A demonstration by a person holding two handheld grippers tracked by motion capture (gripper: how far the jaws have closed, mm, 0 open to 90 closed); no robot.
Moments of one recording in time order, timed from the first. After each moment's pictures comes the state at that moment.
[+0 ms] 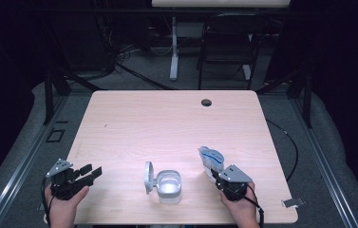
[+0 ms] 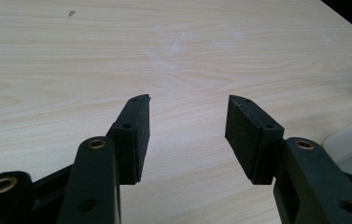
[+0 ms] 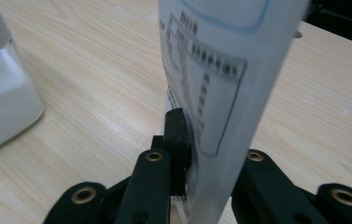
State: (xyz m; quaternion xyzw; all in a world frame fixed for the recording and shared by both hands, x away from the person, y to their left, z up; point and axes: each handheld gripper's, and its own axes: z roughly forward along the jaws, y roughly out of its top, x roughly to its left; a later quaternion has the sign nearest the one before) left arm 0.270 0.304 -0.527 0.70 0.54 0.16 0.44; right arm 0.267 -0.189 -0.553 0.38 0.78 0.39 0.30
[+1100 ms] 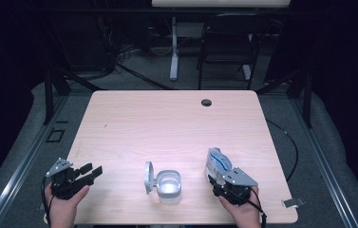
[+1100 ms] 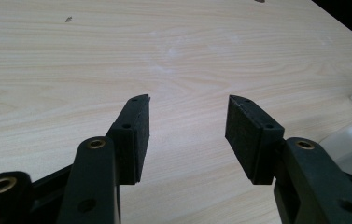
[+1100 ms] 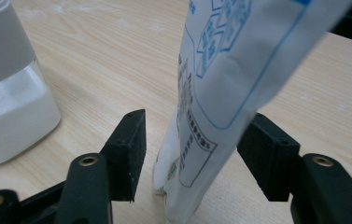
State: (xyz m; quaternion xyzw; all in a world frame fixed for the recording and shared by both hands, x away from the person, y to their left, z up) left arm 0.270 0.301 -0.523 0.70 0.53 0.16 0.45; right arm 0.255 -0.194 -0.547 0.40 0.76 0.42 0.29
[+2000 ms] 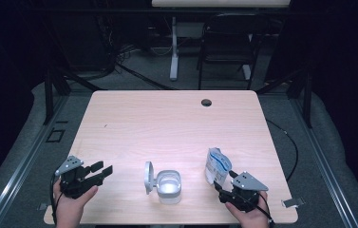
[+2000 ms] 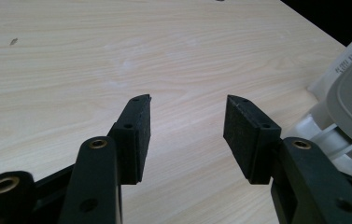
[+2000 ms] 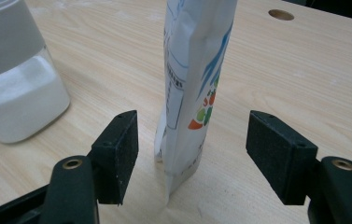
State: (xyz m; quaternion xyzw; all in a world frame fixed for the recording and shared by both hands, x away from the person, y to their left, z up) left arm 0.269 0.267 -0.504 0.73 0.48 0.15 0.47; right arm 0.237 -0.211 -0.542 0.42 0.76 0.41 0.27
